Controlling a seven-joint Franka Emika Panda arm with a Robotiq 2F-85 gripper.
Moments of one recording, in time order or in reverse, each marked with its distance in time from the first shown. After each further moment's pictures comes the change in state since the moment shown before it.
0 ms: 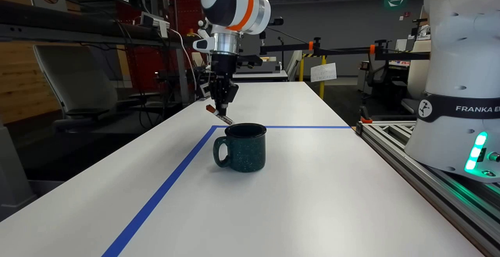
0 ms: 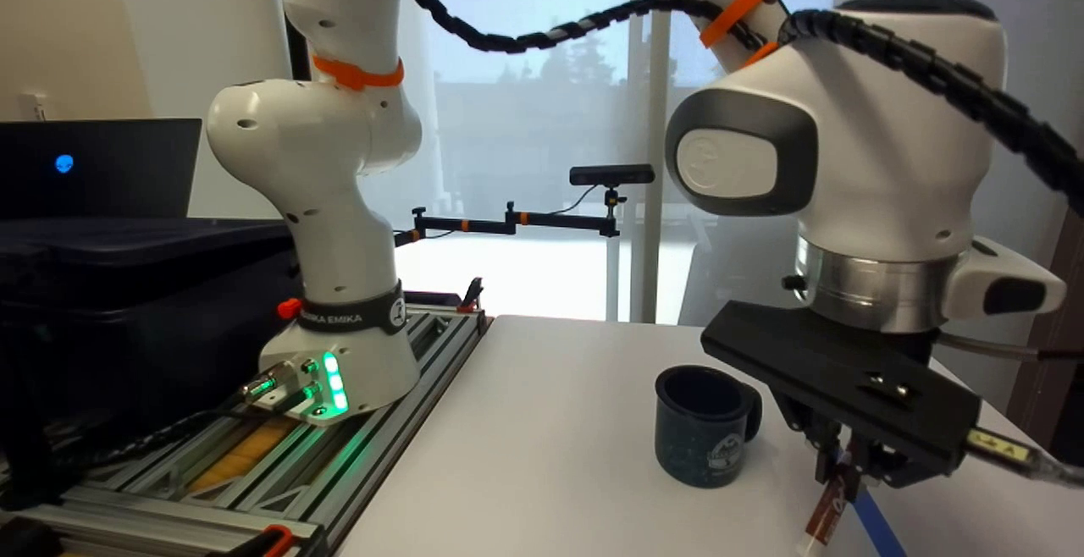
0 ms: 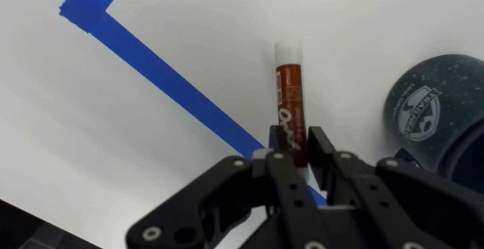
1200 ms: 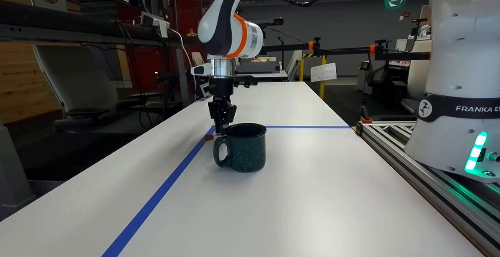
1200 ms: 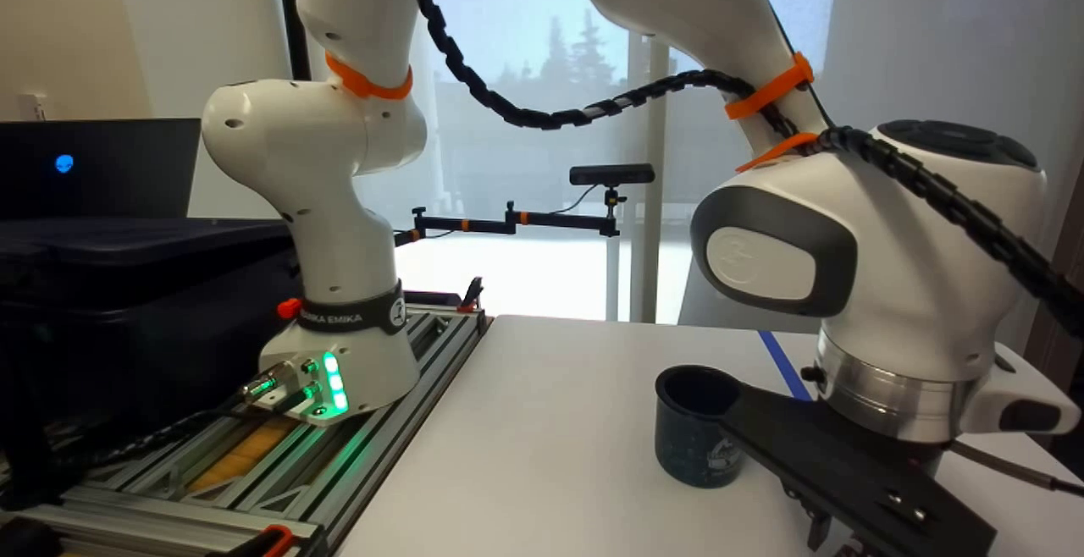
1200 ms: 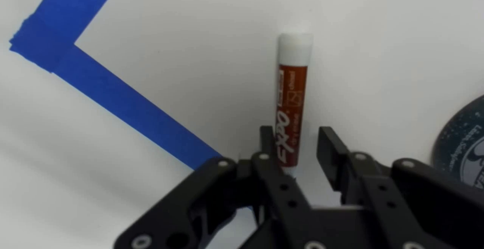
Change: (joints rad) arm -0.109 0.188 0.104 0.101 -0.081 0.042 0.063
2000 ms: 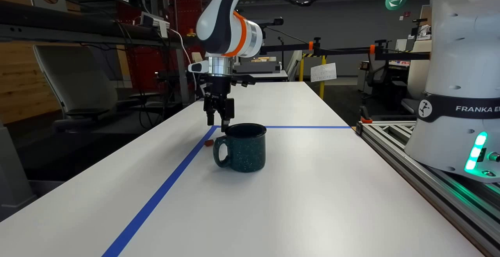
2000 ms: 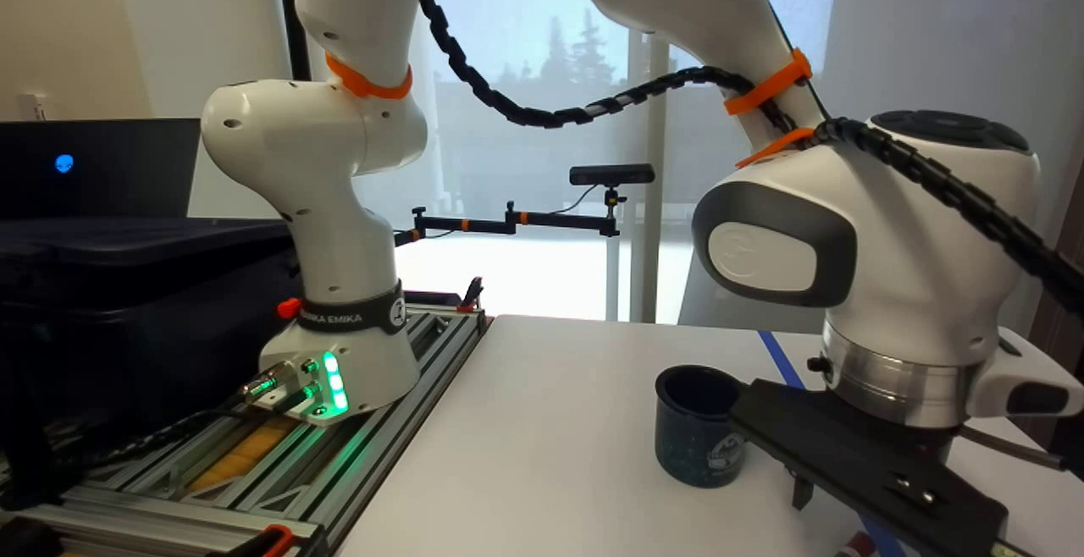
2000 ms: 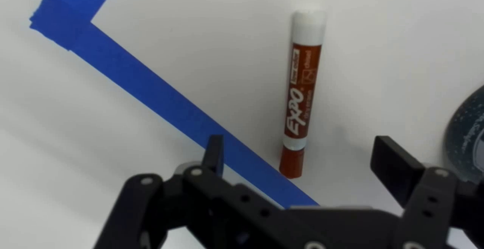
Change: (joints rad) arm -0.017 -0.011 0.029 -0.004 -0.001 0.038 0.015
